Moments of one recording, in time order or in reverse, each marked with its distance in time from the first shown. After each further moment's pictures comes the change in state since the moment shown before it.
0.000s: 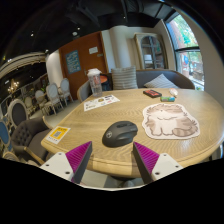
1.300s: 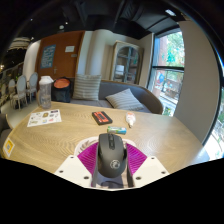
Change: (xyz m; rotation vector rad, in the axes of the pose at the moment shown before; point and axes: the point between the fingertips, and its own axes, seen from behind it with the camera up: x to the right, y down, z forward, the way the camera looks) arm 0.220 -0.136 0.038 0.061 0.416 -0.152
